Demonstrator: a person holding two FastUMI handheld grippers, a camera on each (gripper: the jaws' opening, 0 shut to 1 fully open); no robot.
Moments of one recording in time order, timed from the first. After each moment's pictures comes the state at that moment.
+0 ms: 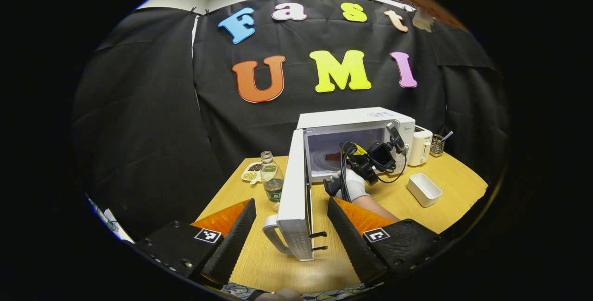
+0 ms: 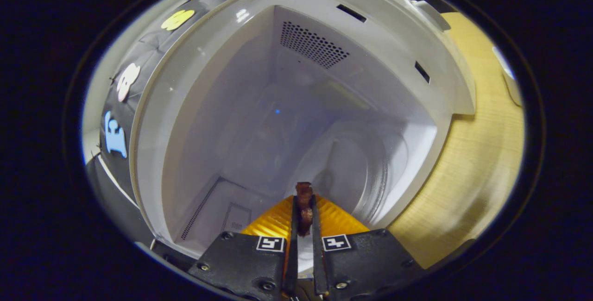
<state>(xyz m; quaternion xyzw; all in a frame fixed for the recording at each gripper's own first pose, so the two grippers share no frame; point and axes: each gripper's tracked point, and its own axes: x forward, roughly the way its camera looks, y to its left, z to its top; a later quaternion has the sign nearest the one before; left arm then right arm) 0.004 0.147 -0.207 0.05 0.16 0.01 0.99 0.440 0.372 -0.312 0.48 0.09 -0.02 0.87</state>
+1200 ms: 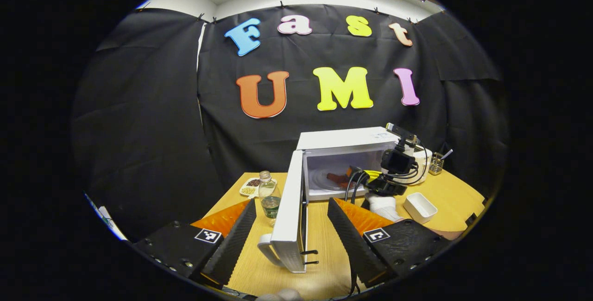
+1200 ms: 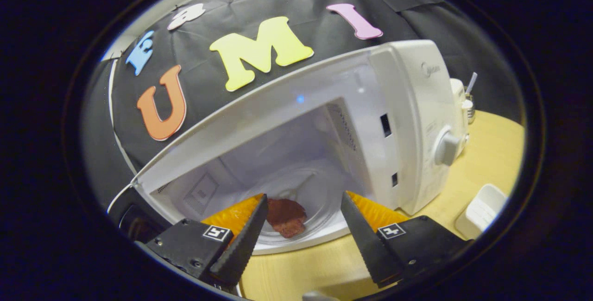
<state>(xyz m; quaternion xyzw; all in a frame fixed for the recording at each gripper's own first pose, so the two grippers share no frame) 0.018 0.138 -0.161 0.03 0.10 0.01 0.99 0.369 0.297 -0.267 0.21 0.11 -0.02 0.97</state>
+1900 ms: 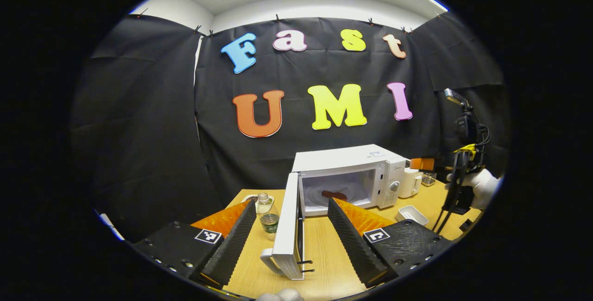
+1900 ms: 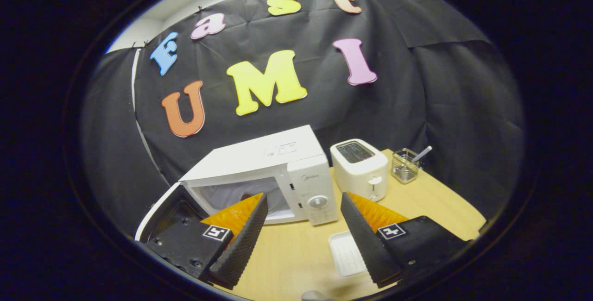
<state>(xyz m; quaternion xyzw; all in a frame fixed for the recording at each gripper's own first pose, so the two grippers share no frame) 0.013 0.130 -0.119 0.03 0.06 0.00 1.00 0.182 0.135 -0.138 0.11 0.11 -0.01 0.99</state>
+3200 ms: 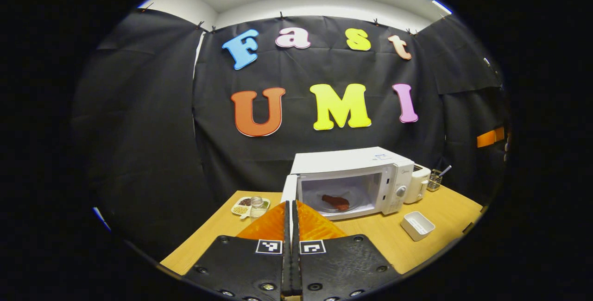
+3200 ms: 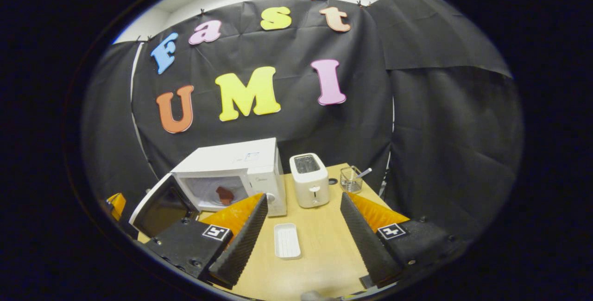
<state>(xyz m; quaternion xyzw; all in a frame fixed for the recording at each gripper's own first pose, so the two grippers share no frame) 0.059 0.153 -0.144 0.02 0.06 0.02 1.00 0.077 0.043 -0.091 0.07 0.12 -0.05 0.99</state>
